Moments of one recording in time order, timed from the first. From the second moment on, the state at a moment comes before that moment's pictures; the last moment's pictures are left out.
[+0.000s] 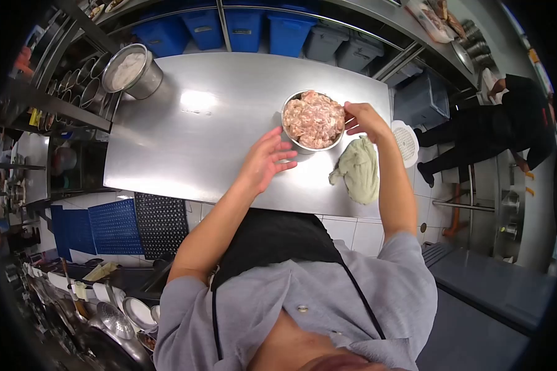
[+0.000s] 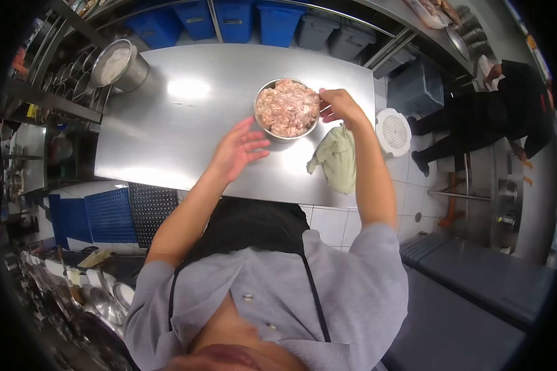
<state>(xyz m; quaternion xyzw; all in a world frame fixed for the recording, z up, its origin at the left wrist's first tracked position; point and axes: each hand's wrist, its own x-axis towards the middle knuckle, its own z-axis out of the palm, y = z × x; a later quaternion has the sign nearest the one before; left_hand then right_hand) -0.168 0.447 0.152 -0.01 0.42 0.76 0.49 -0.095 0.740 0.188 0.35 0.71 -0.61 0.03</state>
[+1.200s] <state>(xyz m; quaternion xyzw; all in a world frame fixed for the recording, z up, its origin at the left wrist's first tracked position) -0.432 0.154 0.147 -0.16 0.43 0.89 0.02 -0.474 0.359 0.150 0.16 0.52 -0.82 0.17</state>
